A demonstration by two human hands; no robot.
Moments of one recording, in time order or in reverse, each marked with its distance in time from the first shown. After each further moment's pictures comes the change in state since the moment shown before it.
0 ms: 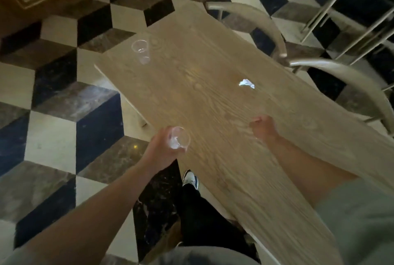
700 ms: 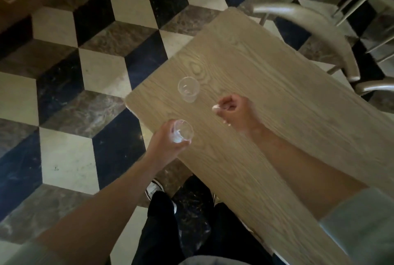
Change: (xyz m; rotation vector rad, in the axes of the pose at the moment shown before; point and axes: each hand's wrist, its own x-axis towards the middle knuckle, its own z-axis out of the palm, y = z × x) left_hand 0.218 -0.095 -0.193 -0.004 0.012 0.007; right_hand 0.089 -0.291 0.189 0.151 -0.183 -0.281
